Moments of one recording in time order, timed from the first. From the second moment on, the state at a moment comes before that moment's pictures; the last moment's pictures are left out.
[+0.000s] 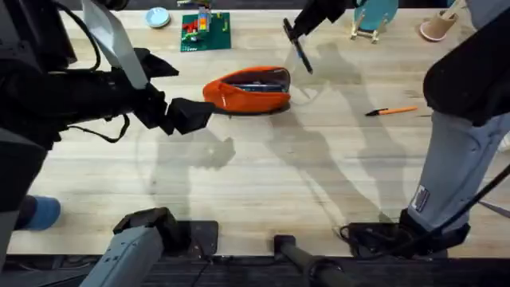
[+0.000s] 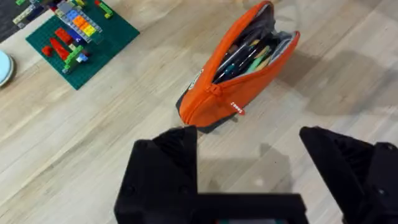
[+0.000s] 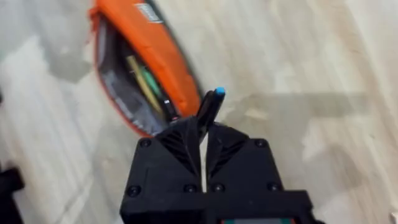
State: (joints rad) left arm 0.22 0.95 0.88 -0.85 0.68 0.73; right arm 0.25 2.26 2.38 -1.48 -0.54 -0.82
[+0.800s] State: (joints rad) left arm 0.22 0.95 0.88 -0.85 0.68 0.73; right arm 0.44 2.26 2.38 -1.57 -0.60 -1.35
